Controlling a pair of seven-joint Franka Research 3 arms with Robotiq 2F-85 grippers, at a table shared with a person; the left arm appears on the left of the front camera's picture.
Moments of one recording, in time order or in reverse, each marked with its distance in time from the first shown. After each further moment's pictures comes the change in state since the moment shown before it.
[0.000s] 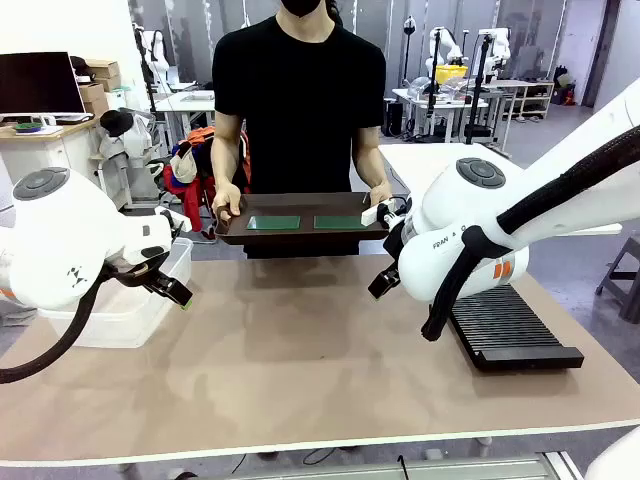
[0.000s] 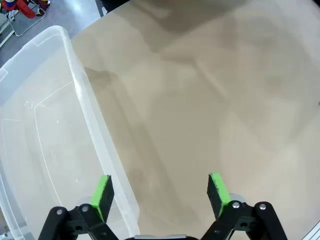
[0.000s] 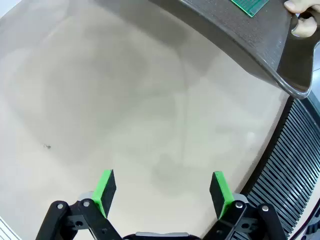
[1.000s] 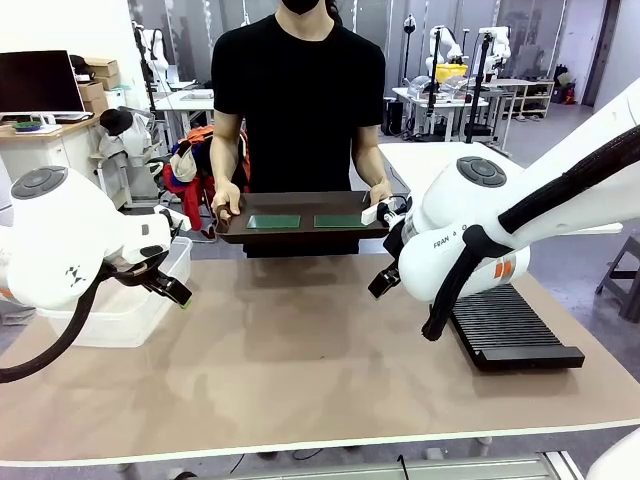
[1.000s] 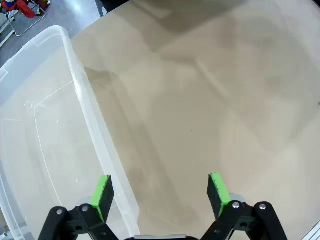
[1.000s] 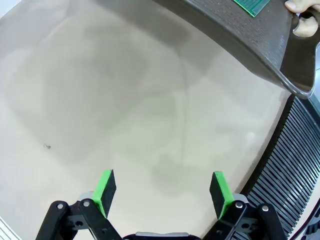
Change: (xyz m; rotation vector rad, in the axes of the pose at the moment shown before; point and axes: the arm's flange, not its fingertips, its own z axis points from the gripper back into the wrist) left arm 0.000 0.000 0.000 0.000 0.000 0.000; right arm 0.000 0.000 0.000 0.000 0.000 0.001
